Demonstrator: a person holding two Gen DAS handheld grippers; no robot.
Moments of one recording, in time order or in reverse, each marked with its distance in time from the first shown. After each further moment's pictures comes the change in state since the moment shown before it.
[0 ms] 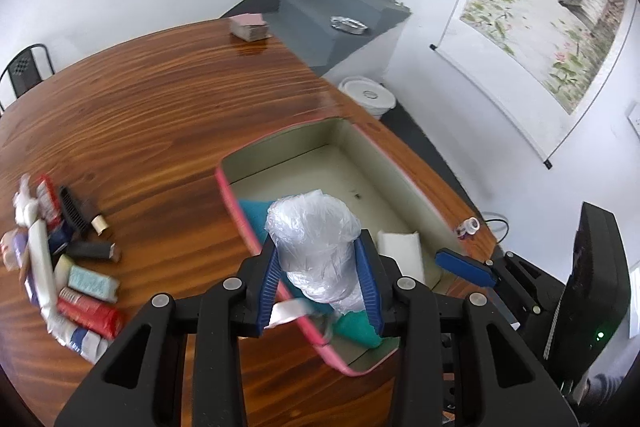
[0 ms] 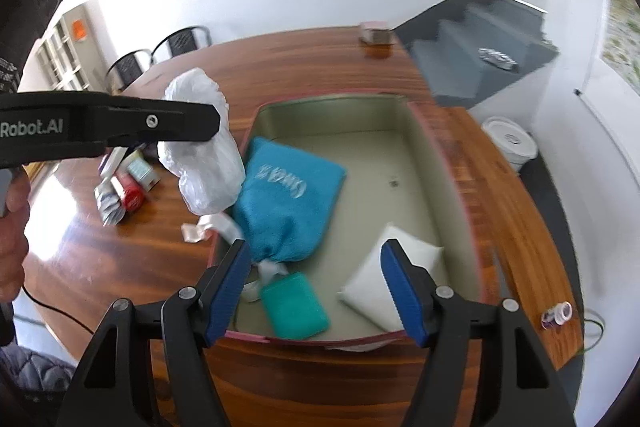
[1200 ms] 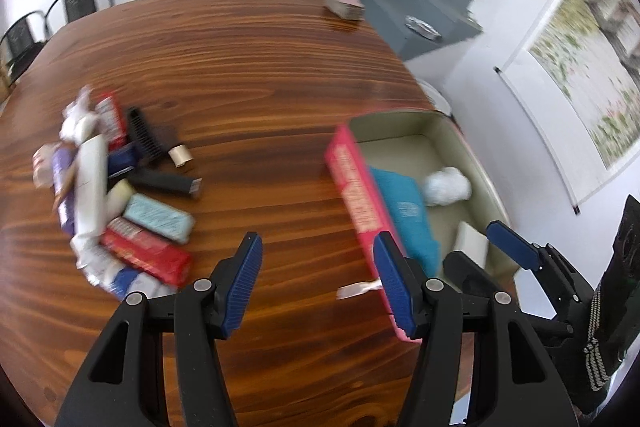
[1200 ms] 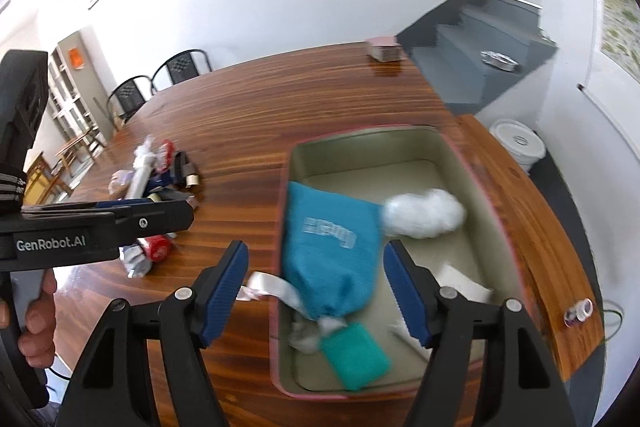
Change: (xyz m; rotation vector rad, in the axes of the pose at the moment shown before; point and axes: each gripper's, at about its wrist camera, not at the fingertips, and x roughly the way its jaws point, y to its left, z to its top) left arm -0.020 0.099 -0.040 -0.254 0.048 0.116; right arm 0.013 0.060 0.037 0.026 -0.032 0.072
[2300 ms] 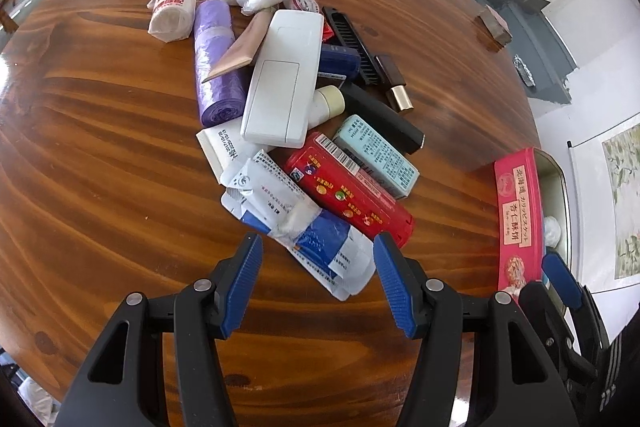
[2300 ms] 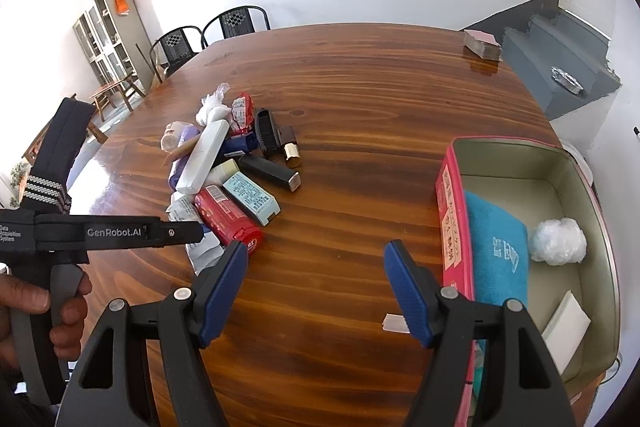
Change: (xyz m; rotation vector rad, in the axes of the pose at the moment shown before) left arm 0.025 0.167 -0.038 -0.402 0.133 0.075; right arm 0.052 0.103 0.002 -0.141 0.112 0.081
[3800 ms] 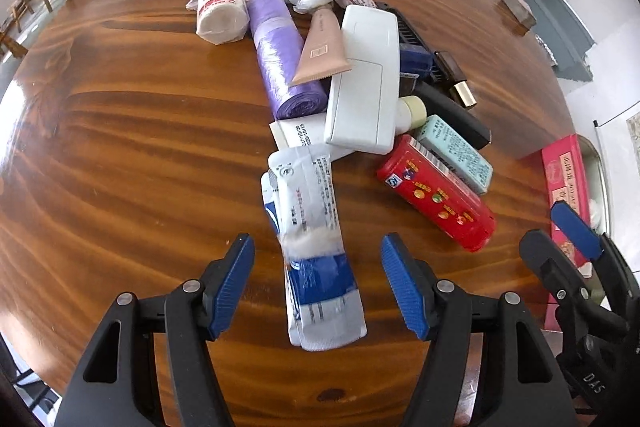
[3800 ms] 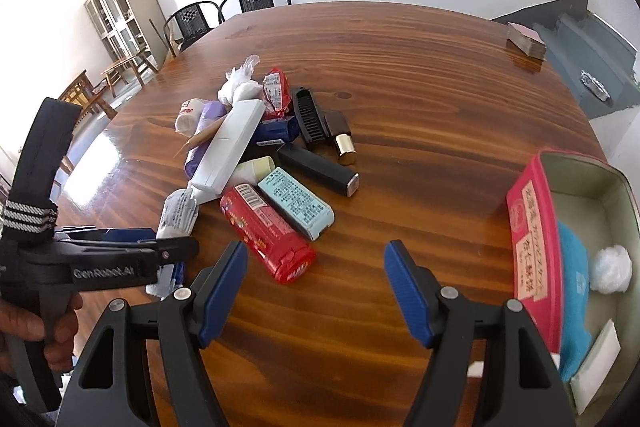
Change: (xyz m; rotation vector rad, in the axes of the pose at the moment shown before) left arm 0.011 0.026 0.015 0.082 0.022 0.113; right arm 0.058 0.046 0.020 -0.060 0.083 0.053
